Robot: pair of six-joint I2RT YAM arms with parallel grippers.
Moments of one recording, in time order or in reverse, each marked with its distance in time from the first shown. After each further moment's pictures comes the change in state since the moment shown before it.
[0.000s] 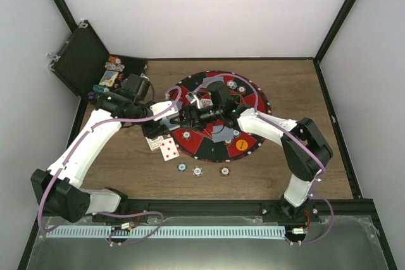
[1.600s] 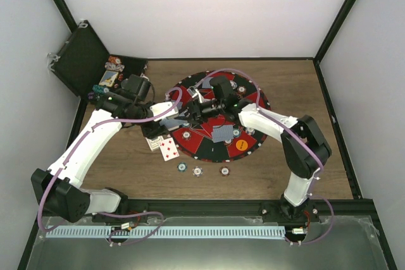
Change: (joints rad) left arm -0.007 0.000 -0.003 0.001 -0.034 -0.001; right arm -0.052 0.035 0.059 -0.011 -0.045 -0.029
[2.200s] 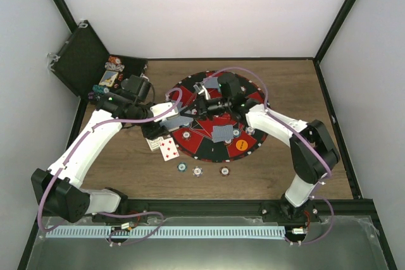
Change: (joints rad) left arm 0.000 0.000 -0.006 0.001 0.009 0.001; right arm -0.028 -0.077 -0.044 0.045 -0.018 0.104
